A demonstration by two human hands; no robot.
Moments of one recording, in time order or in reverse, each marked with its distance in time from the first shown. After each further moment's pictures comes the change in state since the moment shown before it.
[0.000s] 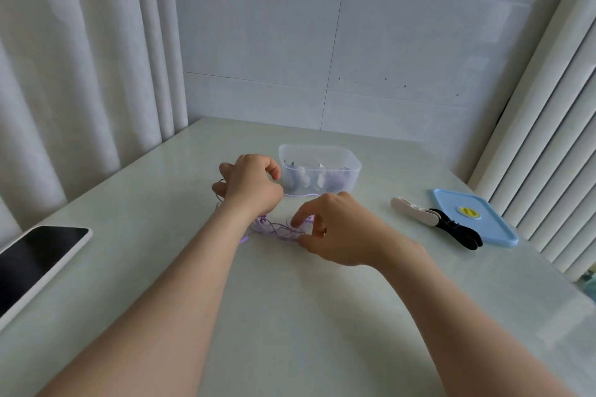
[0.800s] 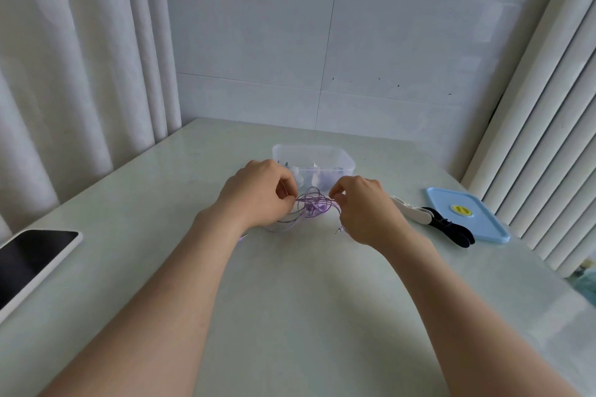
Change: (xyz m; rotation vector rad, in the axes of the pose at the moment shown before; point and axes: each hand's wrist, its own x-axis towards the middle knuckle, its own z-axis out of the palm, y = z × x) left_hand -0.006 -0.001 -0.003 0.155 -0.166 0.400; right_hand 0.008 0.039 -0.009 -0.119 0.240 0.309
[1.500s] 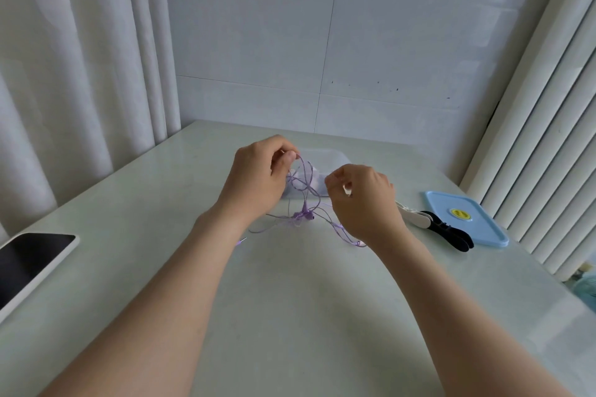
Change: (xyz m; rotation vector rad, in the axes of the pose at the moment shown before) left_hand 0.012 0.002 -0.003 -0.260 0.400 0.216; right_hand 0.000 -0.015 -0.005 0.245 0.271 0.024
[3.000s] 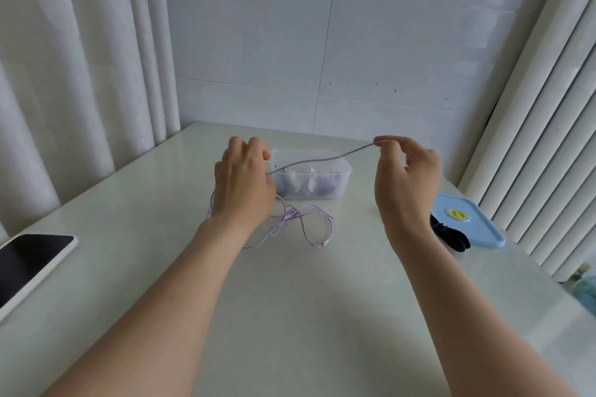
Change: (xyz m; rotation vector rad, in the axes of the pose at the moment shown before) left_hand -0.010 -0.012 0.010 0.359 0.101 -0.130; right_hand 0.005 -0.006 -0.037 0.542 0.511 0.311
